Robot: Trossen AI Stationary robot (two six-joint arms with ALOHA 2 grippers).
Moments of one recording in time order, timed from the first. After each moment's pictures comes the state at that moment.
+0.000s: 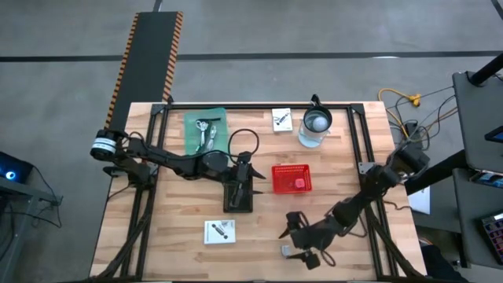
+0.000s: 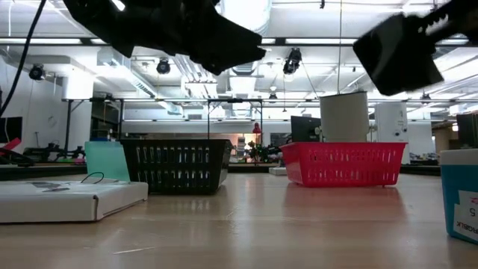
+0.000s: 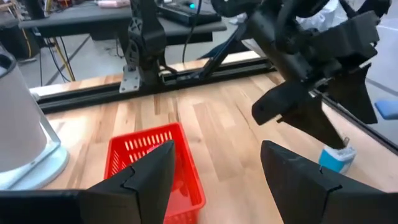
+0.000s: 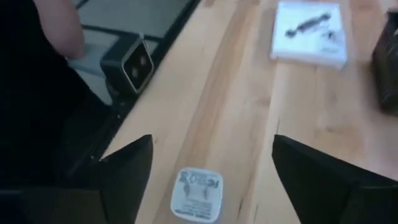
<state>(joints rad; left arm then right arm) -0.08 1.55 0.79 0.57 0.12 0.11 0.69 1.71 0.80 0.29 0.23 0.30</state>
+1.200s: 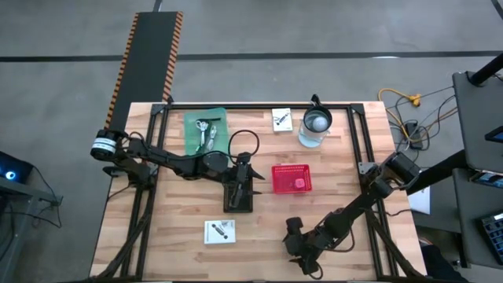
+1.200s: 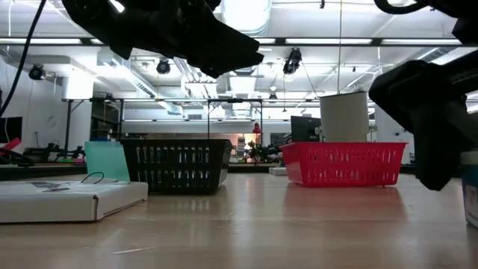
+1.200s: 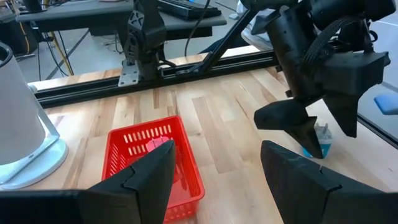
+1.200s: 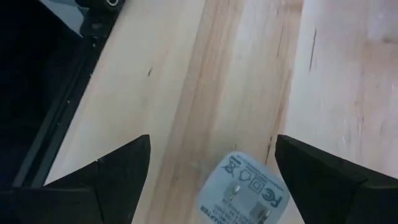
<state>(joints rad) -0.08 1.55 0.78 0.56 0.12 0.11 0.71 1.85 0.98 -0.05 0.18 0.45</state>
